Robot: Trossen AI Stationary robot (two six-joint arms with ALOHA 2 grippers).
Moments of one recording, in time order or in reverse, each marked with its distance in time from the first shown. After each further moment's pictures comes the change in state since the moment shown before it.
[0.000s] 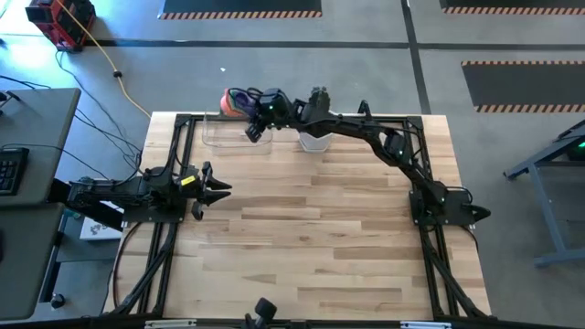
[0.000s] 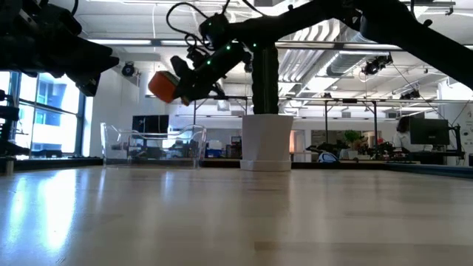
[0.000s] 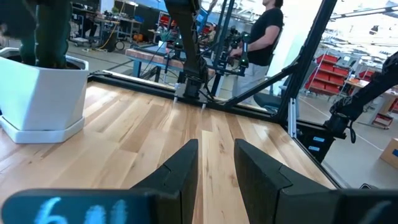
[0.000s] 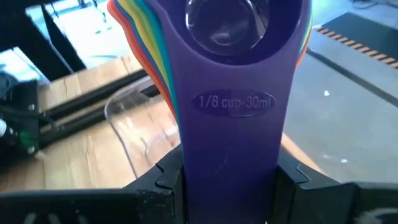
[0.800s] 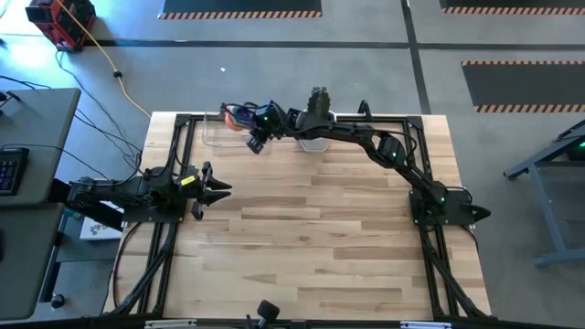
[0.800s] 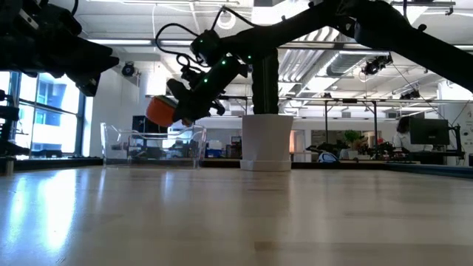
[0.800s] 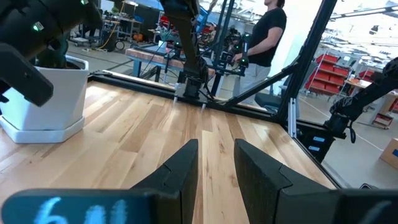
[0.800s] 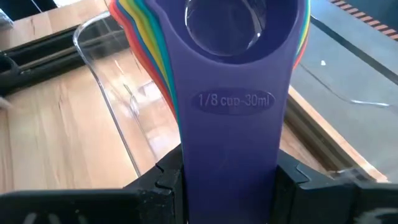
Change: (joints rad) left arm 0.000 0.000 0.000 -0.001 0.000 0.000; right arm 0.015 0.066 -0.002 -0.085 0.027 -0.027
